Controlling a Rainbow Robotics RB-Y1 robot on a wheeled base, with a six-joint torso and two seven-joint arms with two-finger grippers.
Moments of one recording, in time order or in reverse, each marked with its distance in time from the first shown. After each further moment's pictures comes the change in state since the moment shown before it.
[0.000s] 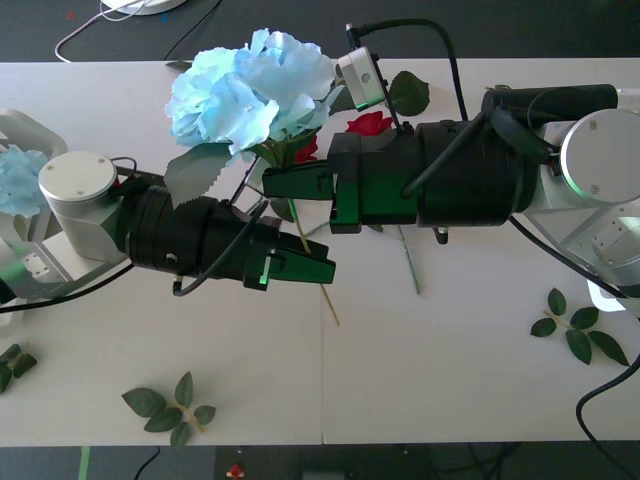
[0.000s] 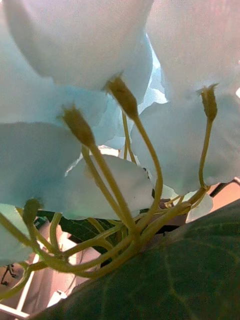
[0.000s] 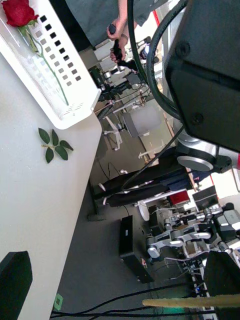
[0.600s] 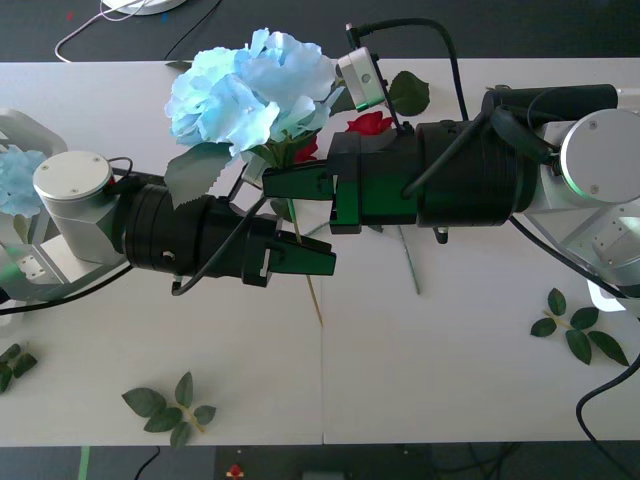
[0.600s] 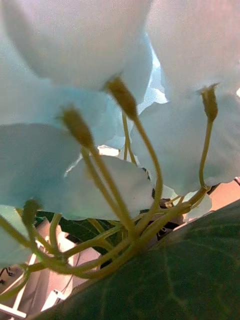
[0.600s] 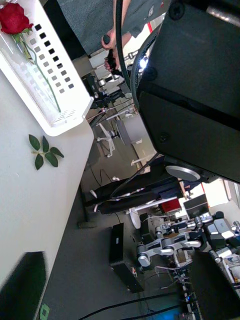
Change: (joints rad) right arm 0.000 0.000 0.000 0.000 0.000 0.000 0.005; left arm 0.000 0.016 -0.006 -0.023 0.065 -0.013 0.000
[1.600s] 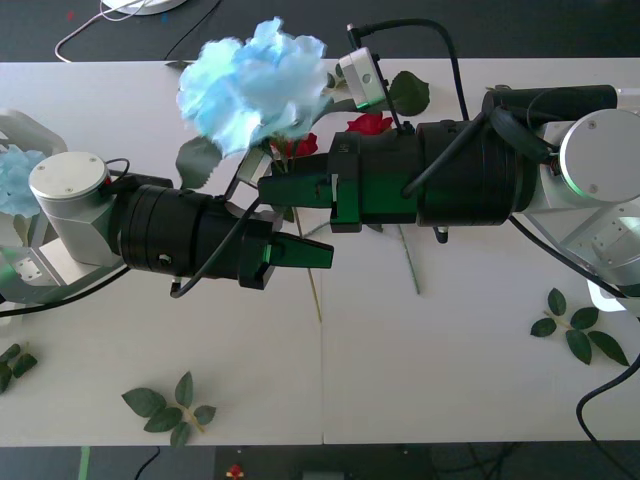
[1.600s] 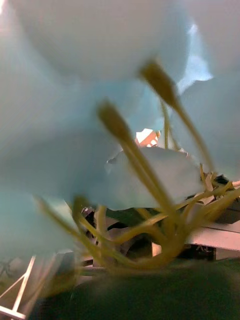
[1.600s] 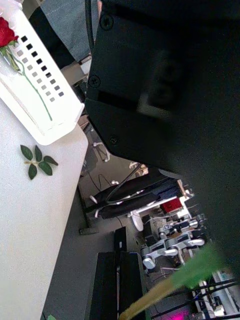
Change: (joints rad) right arm 0.000 0.000 0.000 0.007 0.000 -0.002 0.000; left arm 0.004 0.011 -0.005 -0.017 0.053 0.001 -0.093
